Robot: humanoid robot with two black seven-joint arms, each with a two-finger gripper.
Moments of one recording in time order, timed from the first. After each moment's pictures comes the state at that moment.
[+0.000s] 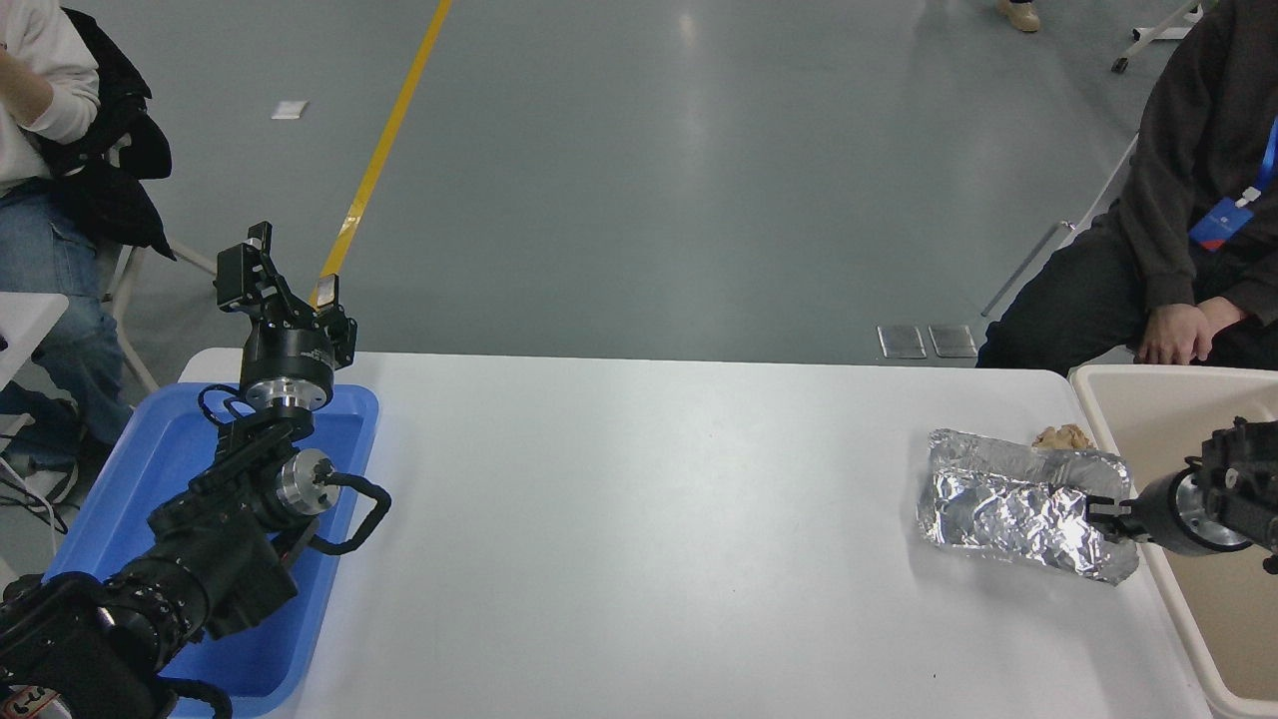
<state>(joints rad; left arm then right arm) -0.76 0.14 -0.67 -0.33 0.05 -0.12 -0.77 1.20 -0.67 -0.87 0.73 -0.68 0.39 0.12</state>
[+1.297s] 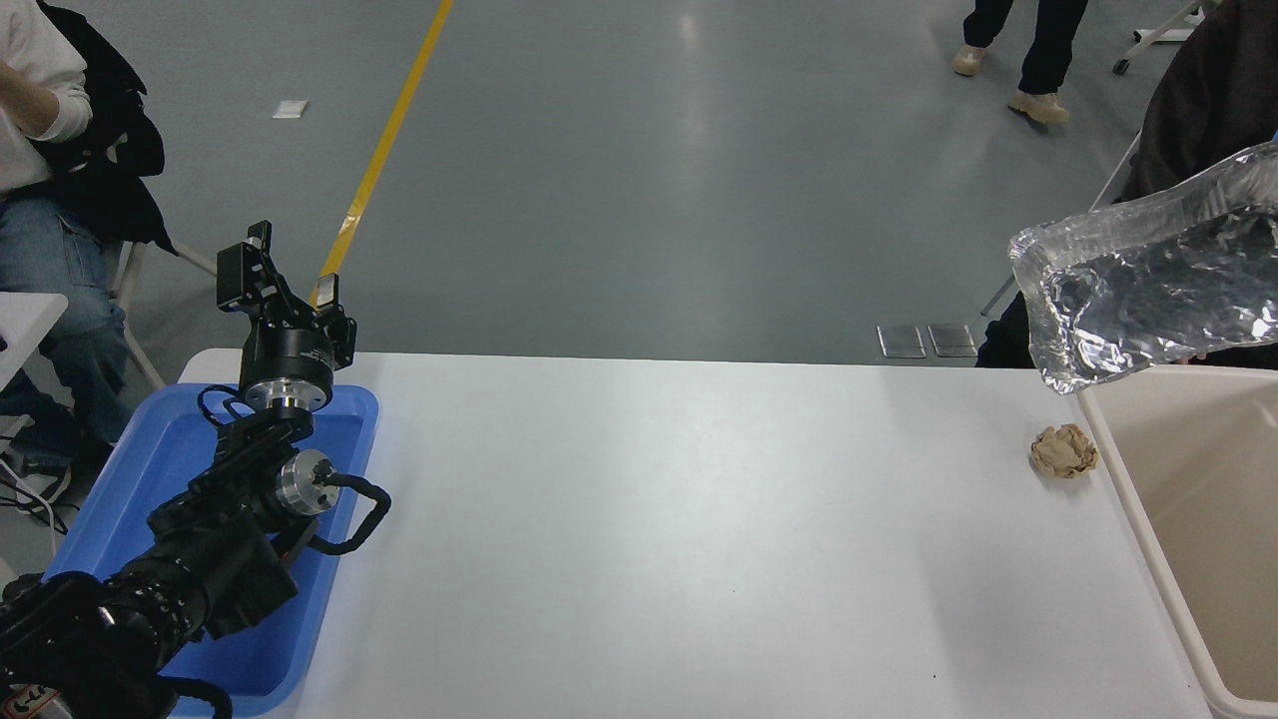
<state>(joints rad) -0.76 0.14 -0.67 -0.33 0.05 -0.12 -0.77 2.24 -0.89 -1.23 1.06 -0.85 0.78 0.03</state>
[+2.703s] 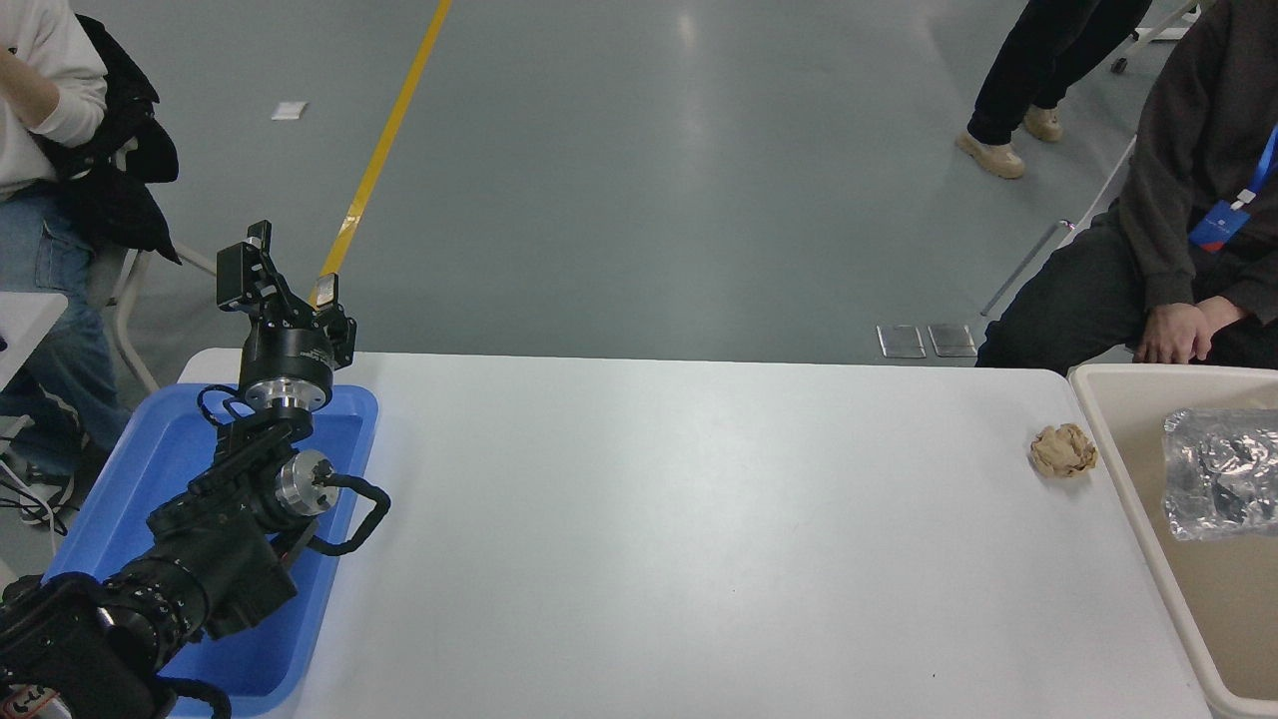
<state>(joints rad) -0.76 0.14 -0.67 -0.33 0.05 -0.12 -0.77 0.81 -0.71 -0.69 0.19 -0.83 0.10 0.14</state>
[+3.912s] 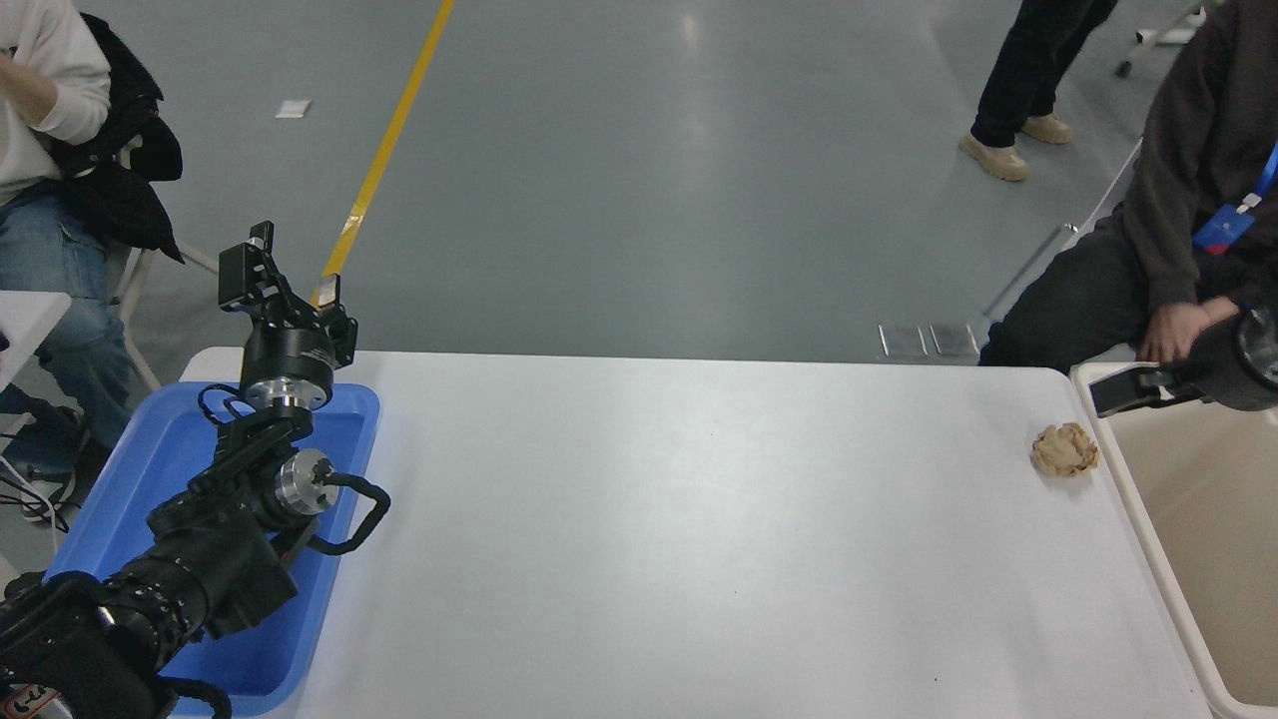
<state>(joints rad) -0.76 0.14 -0.67 -0.33 0.05 -0.12 -0.77 1.96 -0.56 -1.31 1.28 -0.57 0.55 0.15</state>
